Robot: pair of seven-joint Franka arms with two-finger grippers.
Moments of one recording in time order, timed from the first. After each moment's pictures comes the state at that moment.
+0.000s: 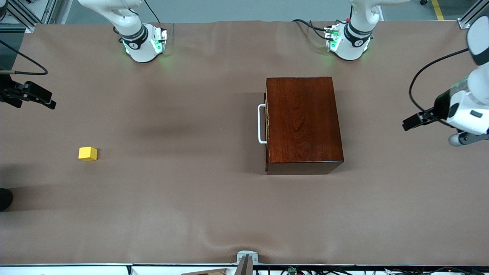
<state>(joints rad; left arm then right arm) -0.02 0.11 -0.04 -1.56 0.03 1.62 -0.33 0.00 0.02 -0.05 -1.53 0.01 1.53 0.01</state>
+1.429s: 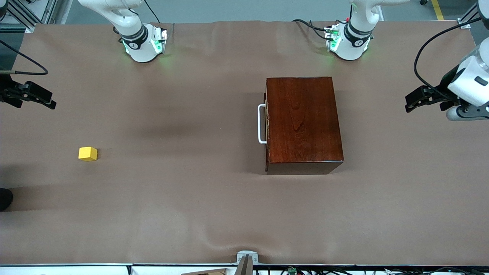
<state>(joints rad) -0.02 0.04 -0.07 -1.54 0.02 1.58 -0.11 0.00 0.02 -0.05 -1.53 0.01 1.53 0.01</state>
